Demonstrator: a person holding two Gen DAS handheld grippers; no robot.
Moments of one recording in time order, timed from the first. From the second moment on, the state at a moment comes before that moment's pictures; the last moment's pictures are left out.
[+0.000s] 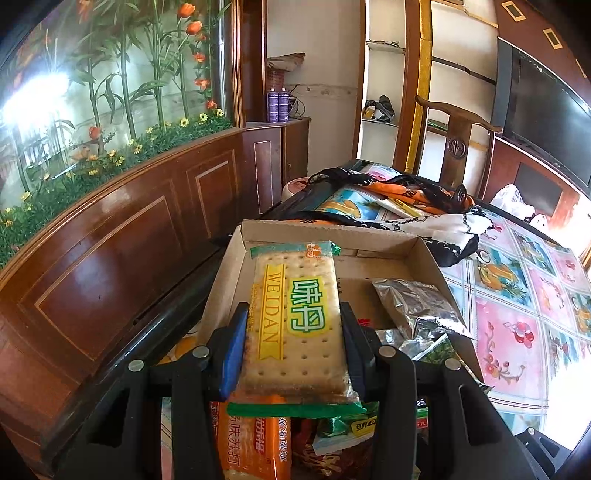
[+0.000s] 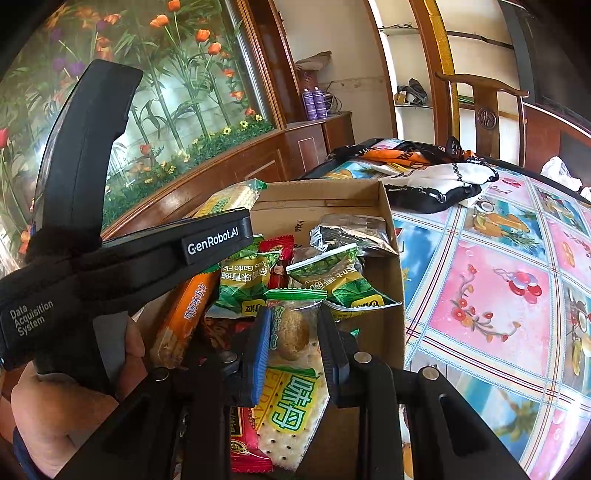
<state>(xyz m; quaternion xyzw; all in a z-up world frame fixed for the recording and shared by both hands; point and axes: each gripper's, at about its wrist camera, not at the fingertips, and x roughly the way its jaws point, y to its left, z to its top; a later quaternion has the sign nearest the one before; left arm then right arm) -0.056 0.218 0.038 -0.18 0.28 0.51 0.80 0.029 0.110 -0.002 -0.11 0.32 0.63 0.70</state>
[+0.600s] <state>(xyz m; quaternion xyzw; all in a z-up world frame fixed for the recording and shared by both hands) -0.058 0.216 0.042 -0.17 0.27 0.51 0.80 0.026 0.105 0.003 -0.11 0.31 0.63 0.70</state>
